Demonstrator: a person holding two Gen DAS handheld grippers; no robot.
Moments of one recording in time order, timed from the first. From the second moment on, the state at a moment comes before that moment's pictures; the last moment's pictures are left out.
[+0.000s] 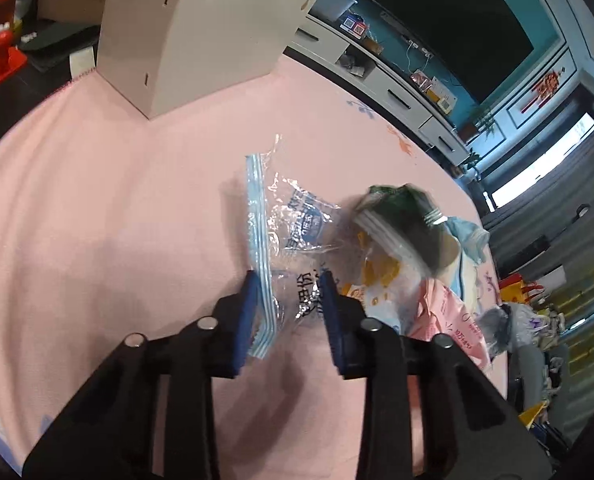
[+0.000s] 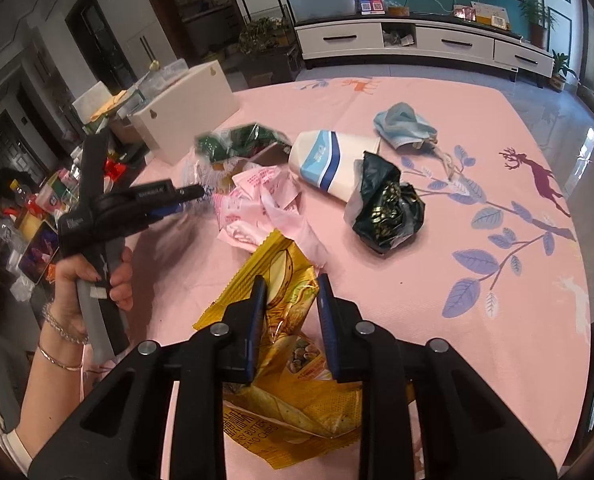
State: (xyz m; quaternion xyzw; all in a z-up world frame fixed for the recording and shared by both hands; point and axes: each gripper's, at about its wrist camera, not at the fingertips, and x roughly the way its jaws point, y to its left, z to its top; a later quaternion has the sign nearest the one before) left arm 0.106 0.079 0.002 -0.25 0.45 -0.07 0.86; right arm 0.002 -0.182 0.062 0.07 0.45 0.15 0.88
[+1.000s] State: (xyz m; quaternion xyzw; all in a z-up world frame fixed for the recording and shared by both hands) left arm -0.042 0.034 0.142 -0.16 0.32 -0.11 0.93; right arm -0.040 -0.235 0.133 0.12 0.34 0.13 0.92
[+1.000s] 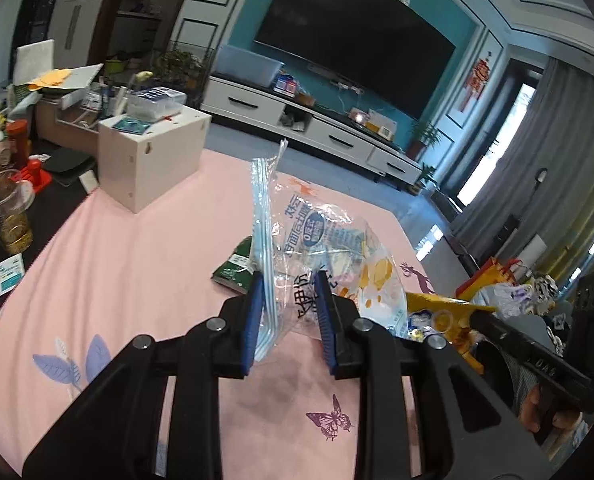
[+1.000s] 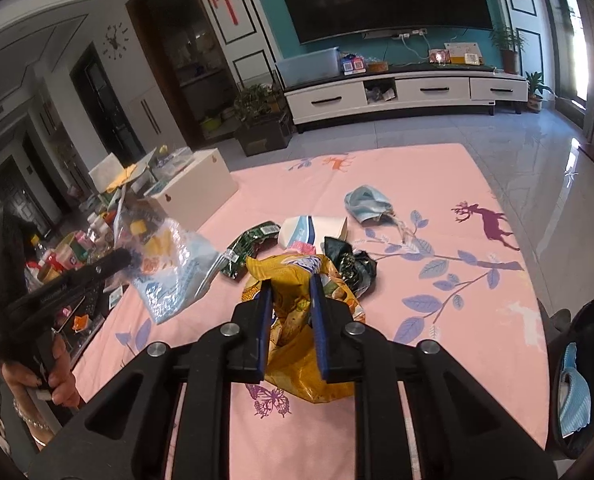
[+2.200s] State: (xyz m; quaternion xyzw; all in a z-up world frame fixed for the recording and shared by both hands) left arm -0.072 -0.028 0.142 -0.14 0.30 -0.20 0.92; right arm -0.078 -0.297 0.166 0.16 0.26 0.05 0.95
